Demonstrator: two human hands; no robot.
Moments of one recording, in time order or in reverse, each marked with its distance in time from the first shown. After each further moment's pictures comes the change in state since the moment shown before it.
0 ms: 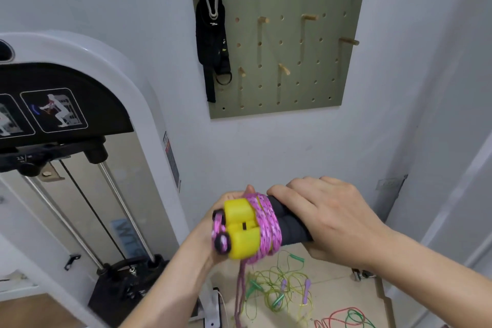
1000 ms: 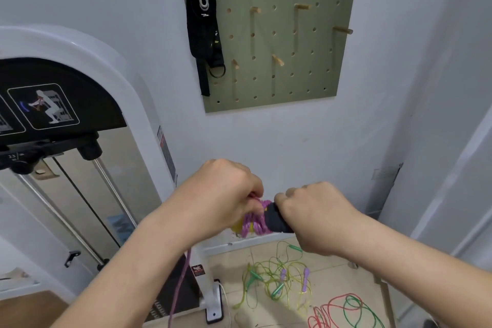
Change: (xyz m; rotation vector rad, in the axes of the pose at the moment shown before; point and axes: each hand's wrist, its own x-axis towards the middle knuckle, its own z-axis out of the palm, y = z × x) left_hand -0.023 0.072 0.015 1.527 -0.152 0.790; right_hand 0.015 -0.017 0.003 -0.119 -0.626 0.191
